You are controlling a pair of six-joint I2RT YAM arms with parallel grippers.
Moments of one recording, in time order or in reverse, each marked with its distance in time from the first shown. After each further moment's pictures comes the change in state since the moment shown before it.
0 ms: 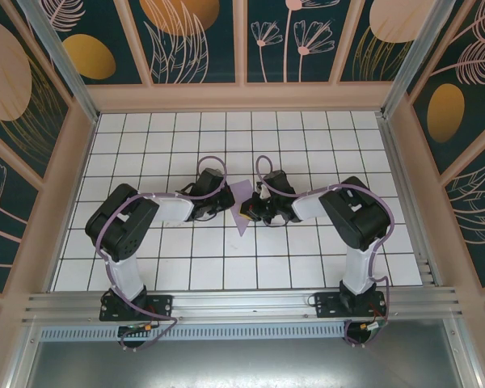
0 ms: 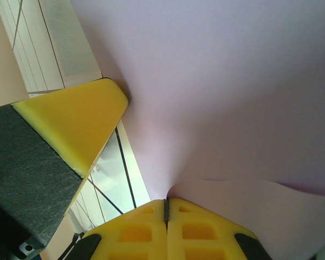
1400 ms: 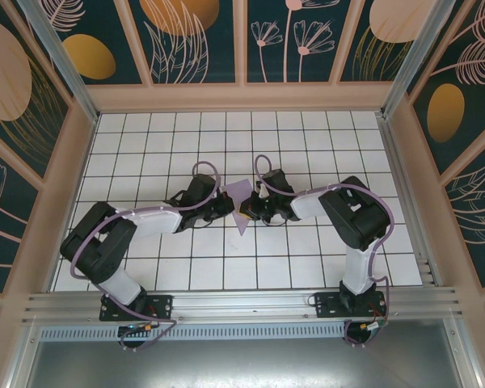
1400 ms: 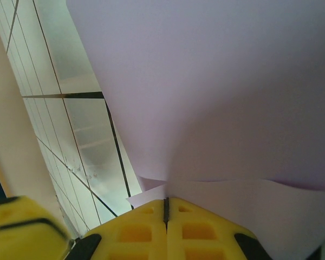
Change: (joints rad) left arm -0.035 -0.202 -0.139 0.003 0.103 -0.034; right arm 0.004 0.004 0.023 -0.039 0.027 -0.011
